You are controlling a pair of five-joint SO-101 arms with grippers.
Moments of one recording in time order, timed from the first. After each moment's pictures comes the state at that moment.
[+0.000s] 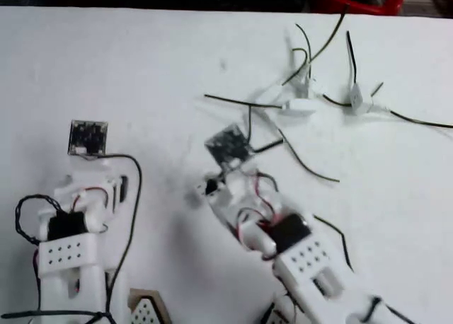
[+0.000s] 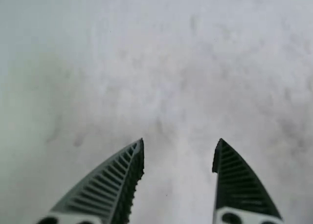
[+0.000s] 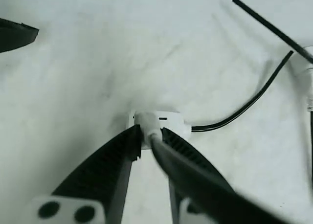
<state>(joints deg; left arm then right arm) -19.0 -58.9 76.2 45.2 -15.6 -37.3 -52.9 64.6 42.6 4.4</state>
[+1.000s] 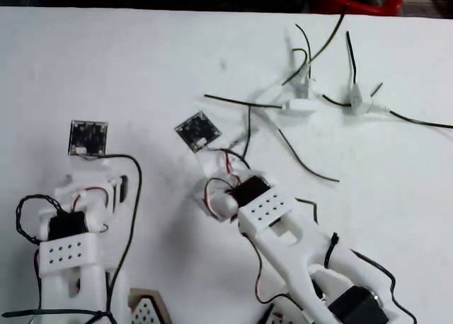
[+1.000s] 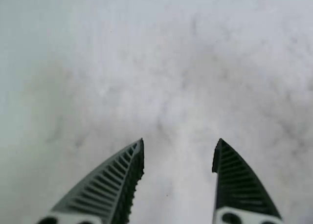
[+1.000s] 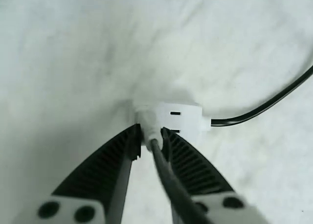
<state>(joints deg) -19.2 -58.9 76.2 45.1 -15.6 -39.4 -23.9 50.3 44.0 4.5</state>
